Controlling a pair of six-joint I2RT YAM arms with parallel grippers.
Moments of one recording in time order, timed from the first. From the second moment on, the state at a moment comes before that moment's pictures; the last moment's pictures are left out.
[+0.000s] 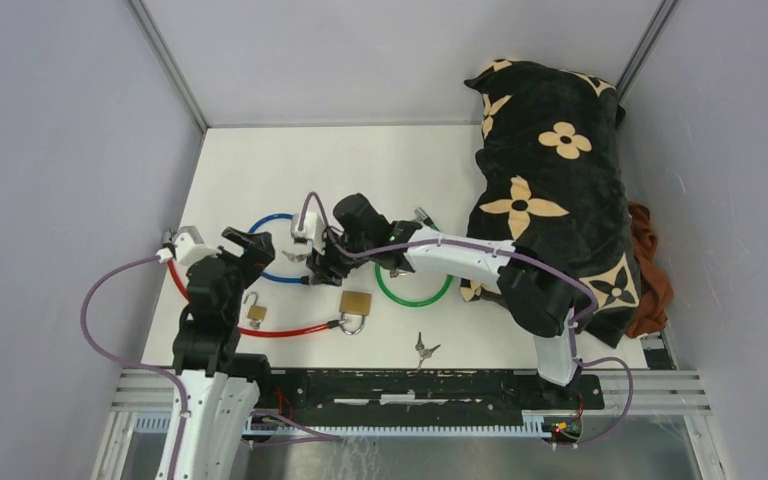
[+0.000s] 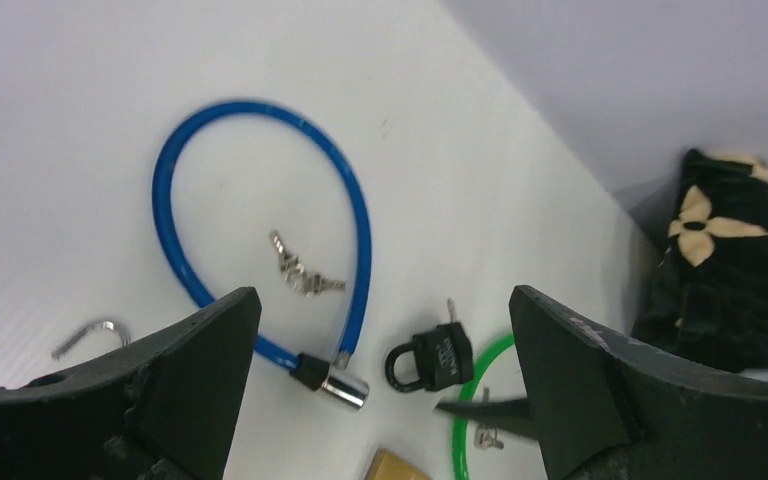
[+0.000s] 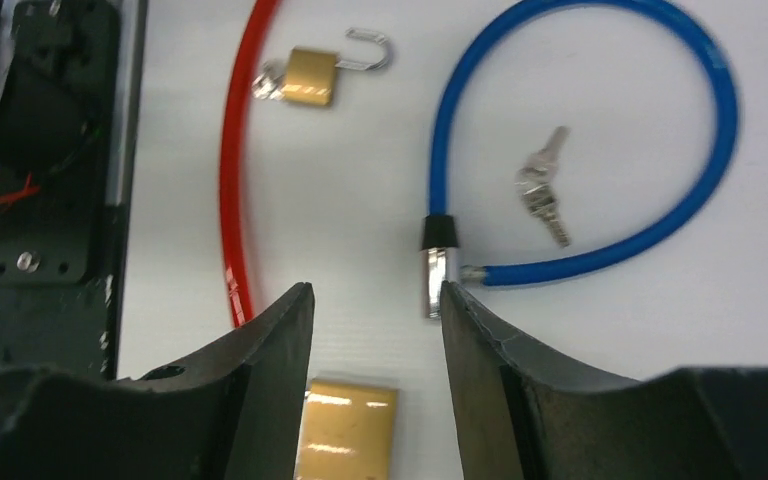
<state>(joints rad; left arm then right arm) -0.07 0.42 0.52 -0.46 -0.22 -0.78 0.99 1.98 1.49 -0.06 -0.46 -0.23</state>
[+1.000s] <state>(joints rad) 0.03 0.18 0.65 -0.32 -0.12 -0.51 1.26 2.16 1.58 -0.38 -0.18 -0.46</state>
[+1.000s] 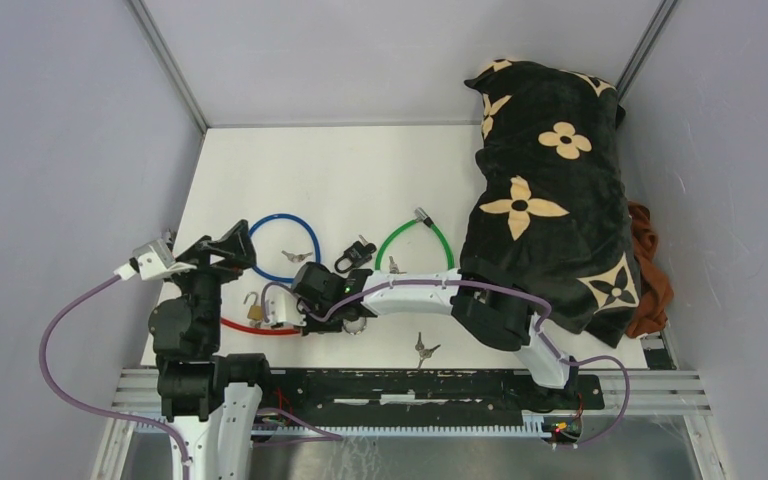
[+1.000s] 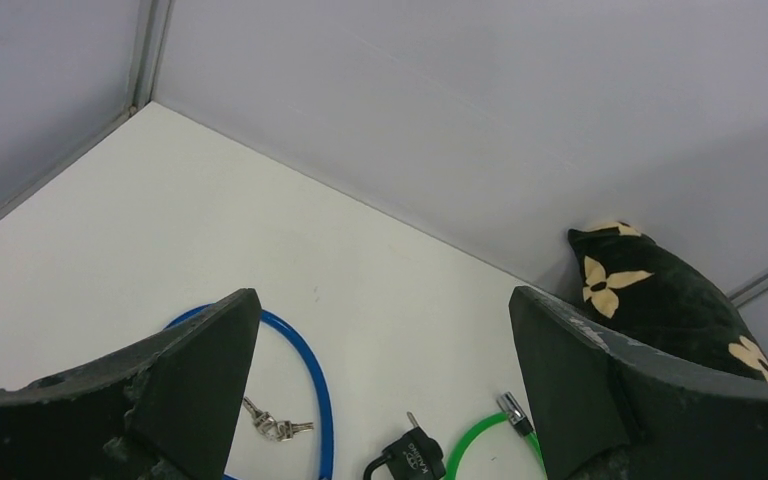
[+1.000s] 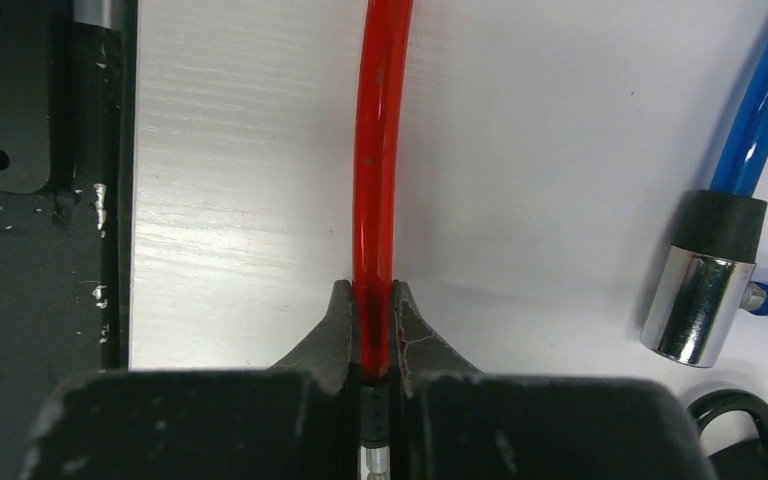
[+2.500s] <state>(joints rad) -0.20 1.02 0.88 -1.20 0.67 1.20 0.96 1.47 0.95 0.07 -0.68 -0.03</state>
